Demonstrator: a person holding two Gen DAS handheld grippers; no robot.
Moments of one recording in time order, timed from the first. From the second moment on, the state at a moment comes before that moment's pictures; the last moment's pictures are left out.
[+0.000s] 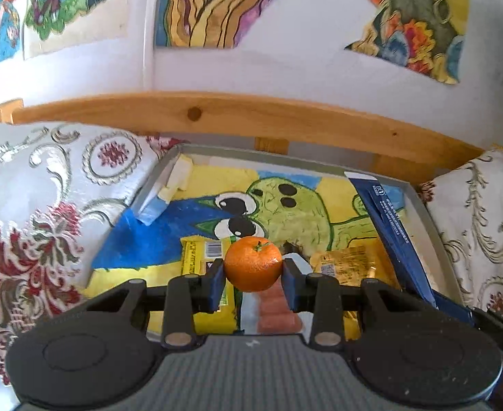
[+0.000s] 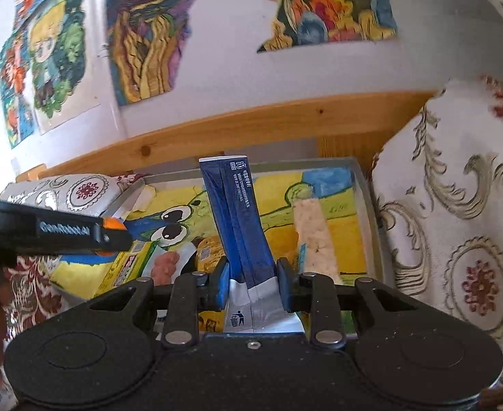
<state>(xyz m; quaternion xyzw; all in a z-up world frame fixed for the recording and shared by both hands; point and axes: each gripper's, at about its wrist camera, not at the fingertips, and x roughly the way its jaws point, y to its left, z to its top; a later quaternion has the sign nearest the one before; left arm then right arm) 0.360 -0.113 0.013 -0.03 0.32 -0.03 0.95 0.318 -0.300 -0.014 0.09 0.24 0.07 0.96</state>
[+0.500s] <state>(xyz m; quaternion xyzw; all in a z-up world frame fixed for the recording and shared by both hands) 0.383 -0.119 -0.012 -0.03 0.34 -0.03 0.94 0.348 -0.304 -0.026 0.12 0.28 0.06 0.95</state>
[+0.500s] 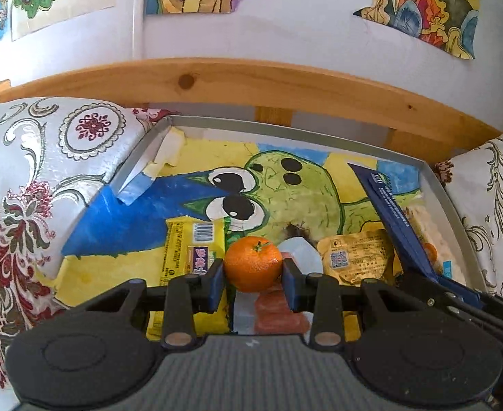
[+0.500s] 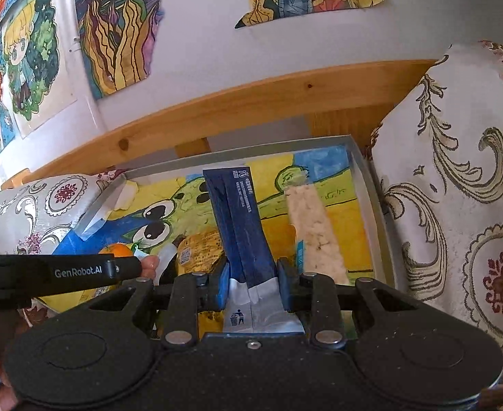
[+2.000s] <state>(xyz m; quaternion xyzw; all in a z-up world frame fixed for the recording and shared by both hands) 0.290 -0.088 0.033 -0.04 0.28 0.05 0.96 0.268 -0.310 0.016 0.08 0.18 0.06 0.98</state>
